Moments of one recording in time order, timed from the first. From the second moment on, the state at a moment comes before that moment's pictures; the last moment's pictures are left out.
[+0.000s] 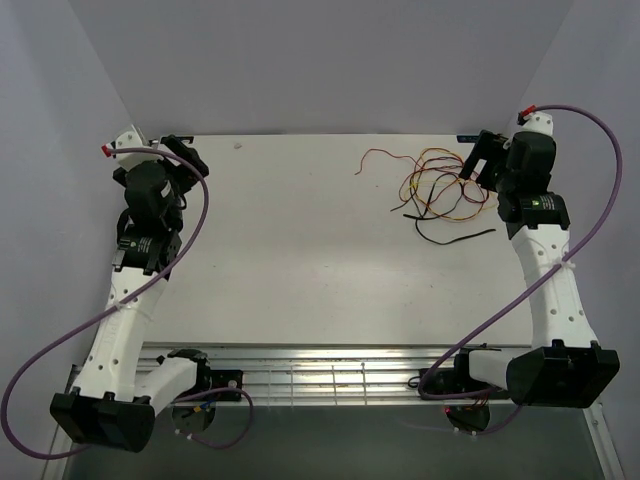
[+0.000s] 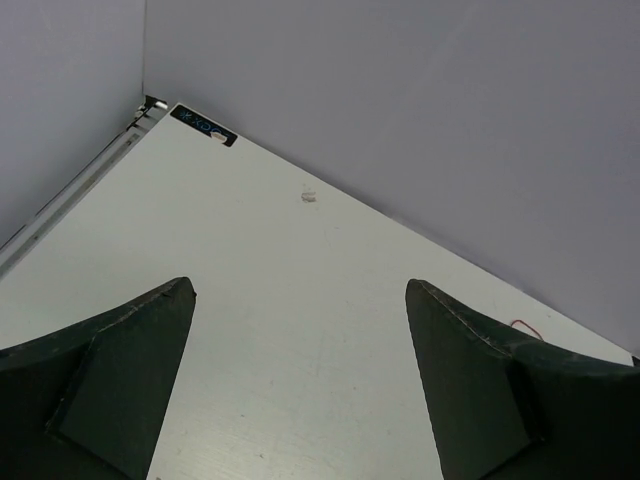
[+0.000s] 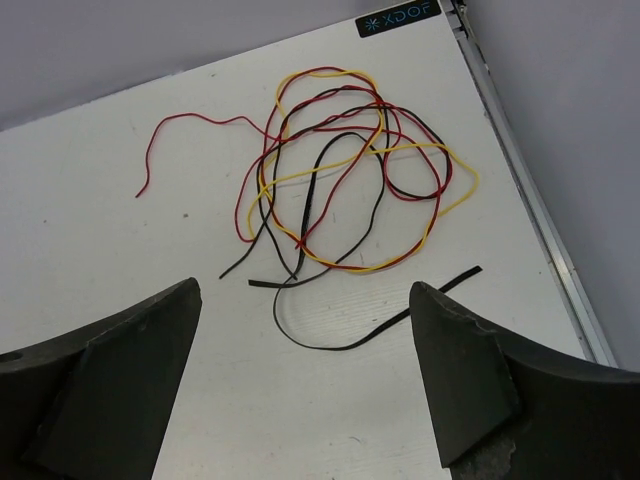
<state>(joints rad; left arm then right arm) -0.14 1.03 1.14 -0.20 -0.42 -0.41 0.00 1.22 1.32 -0.49 0.10 0.24</state>
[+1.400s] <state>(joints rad) -0.14 1.24 1.15 -0.08 -0.22 -0.41 -0.13 2.35 2.01 -0.50 0.06 0.10</state>
